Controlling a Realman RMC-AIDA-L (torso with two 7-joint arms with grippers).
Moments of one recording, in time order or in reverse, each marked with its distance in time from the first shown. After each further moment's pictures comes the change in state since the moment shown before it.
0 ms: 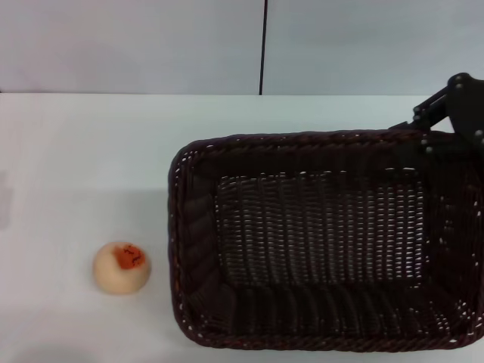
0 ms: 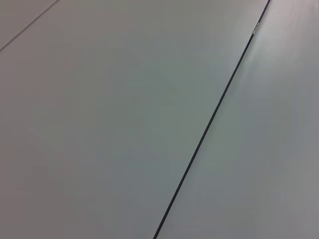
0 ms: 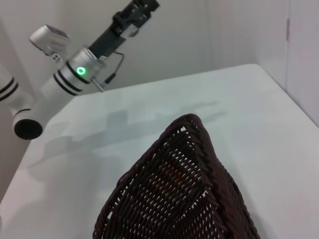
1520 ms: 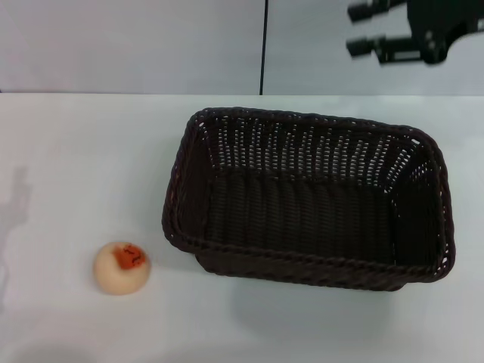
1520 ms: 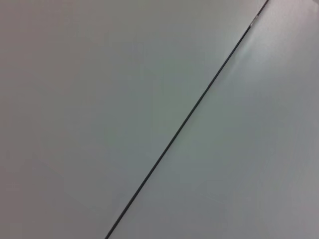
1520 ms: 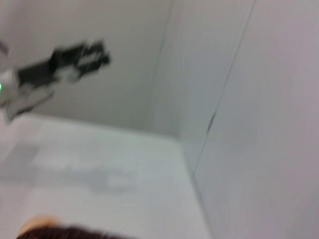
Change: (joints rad) left arm -0.020 0.006 0.075 -0.006 -0.001 -0.005 -0.101; right arm 0.056 0.027 0.005 -0.042 0.151 0.242 -0.207
